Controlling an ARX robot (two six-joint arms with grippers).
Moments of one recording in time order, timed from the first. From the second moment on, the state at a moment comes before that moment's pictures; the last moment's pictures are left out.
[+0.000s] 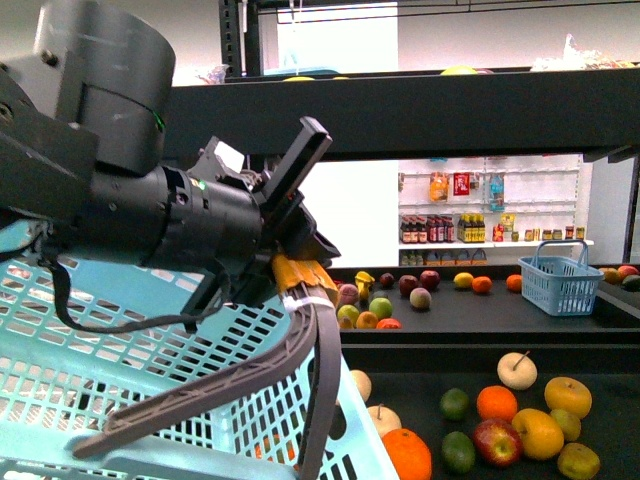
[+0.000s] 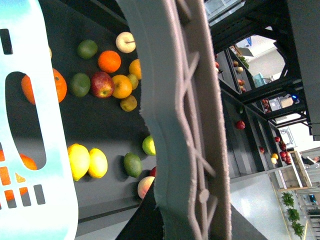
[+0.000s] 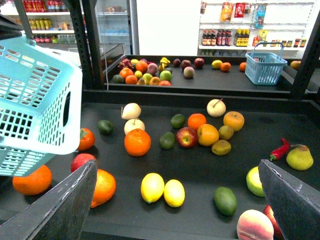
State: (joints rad) left arm -0.37 1.79 1.28 0.25 0.43 -0.77; right arm 0.00 0.00 0.01 0.00 0.00 0.00
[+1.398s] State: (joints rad) left arm -0.46 1.89 1.32 0.31 0.44 -0.77; right arm -0.16 2.25 1.23 0.25 -0.14 -0.18
